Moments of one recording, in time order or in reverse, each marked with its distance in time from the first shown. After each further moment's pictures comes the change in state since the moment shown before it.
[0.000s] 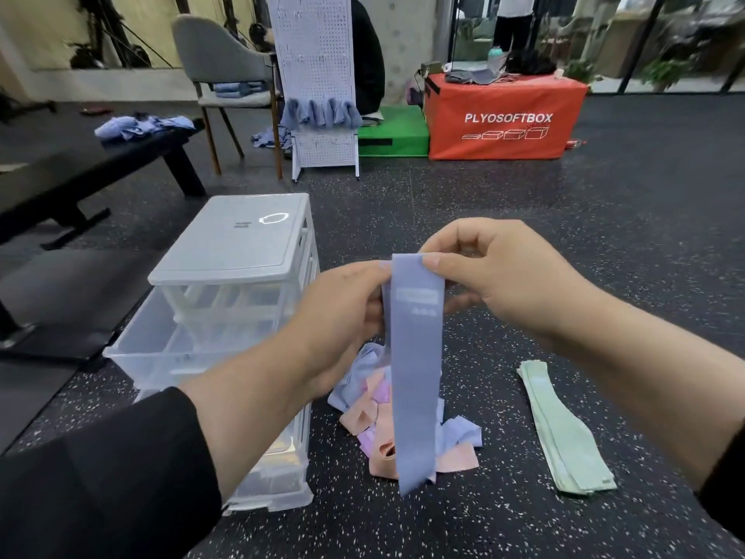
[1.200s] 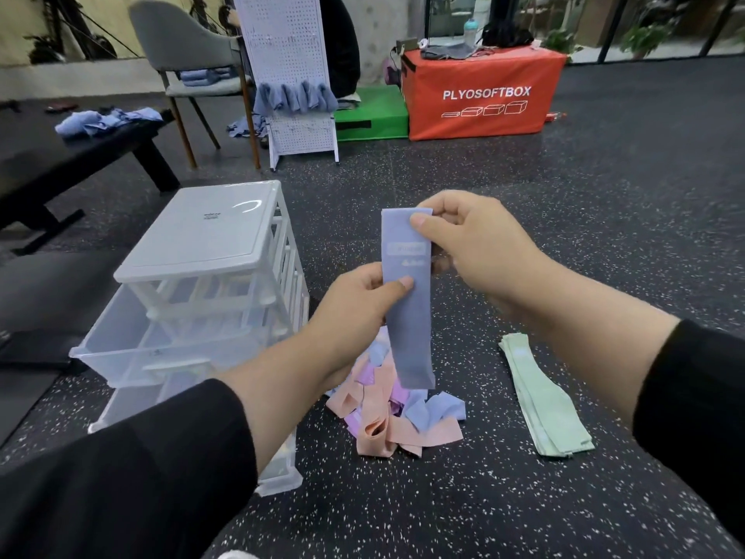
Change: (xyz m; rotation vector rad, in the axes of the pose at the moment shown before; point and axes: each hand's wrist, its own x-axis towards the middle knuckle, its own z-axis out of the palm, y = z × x) left_hand 0.014 -0.040 0.041 0.176 -0.091 0.014; right_hand 0.007 0.034 -0.016 0.098 0.156 0.025
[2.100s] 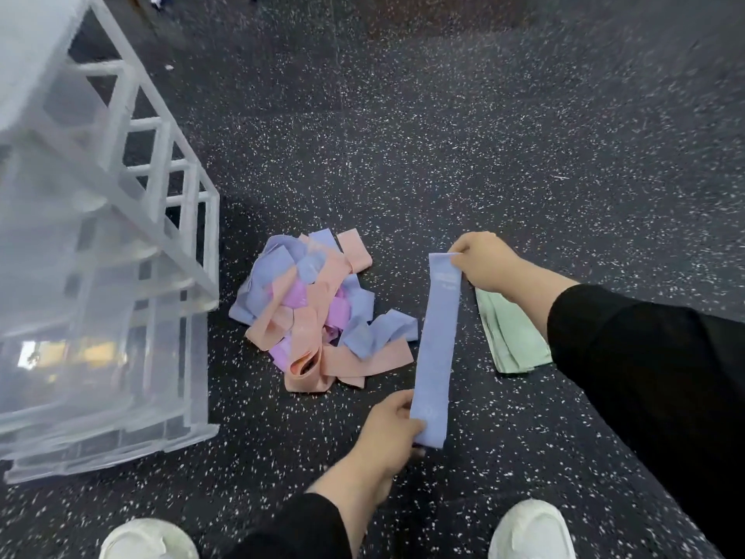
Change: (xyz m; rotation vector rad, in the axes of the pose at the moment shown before) left_hand -0.007 -0.314 0.151 -0.080 -0.127 -0.789; right_hand 0.033 0.350 -0.083 -0.637 -0.135 0.645
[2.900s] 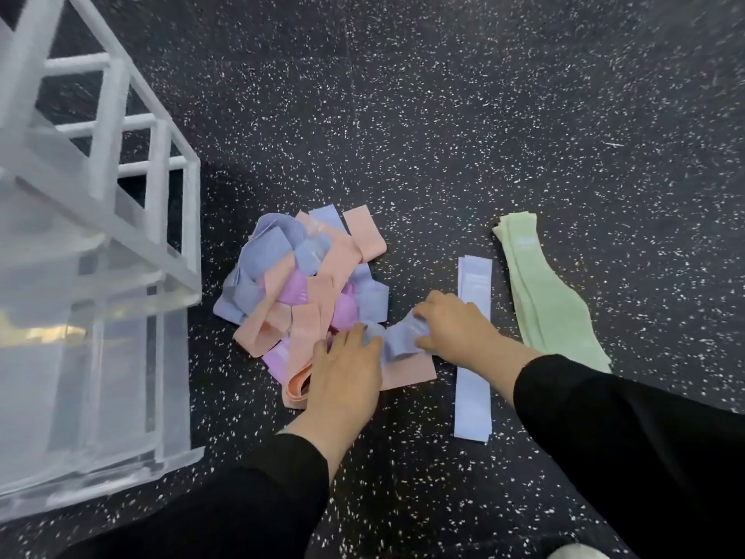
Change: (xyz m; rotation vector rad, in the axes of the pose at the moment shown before) left_hand 0.114 0.023 -0.092 1.435 0.437 0.457; right_hand 0.033 0.032 0.145 -0.592 -0.221 -0.281
